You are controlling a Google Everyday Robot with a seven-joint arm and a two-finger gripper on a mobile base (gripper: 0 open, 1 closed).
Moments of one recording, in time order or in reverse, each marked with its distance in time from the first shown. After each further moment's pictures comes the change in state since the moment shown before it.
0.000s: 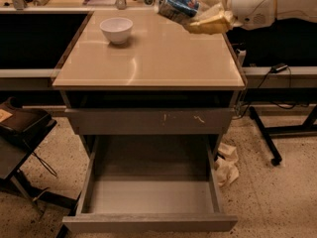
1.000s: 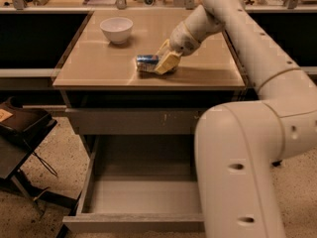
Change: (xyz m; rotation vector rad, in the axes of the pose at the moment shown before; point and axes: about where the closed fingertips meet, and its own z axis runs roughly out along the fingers) arm 0.198 0.008 0.189 -0.481 0.327 0.273
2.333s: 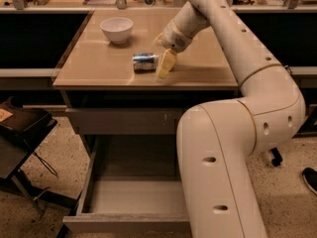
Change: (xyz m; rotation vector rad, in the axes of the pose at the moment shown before) arm -0.006 -0.014 0.015 -0.004 0.089 -0.010
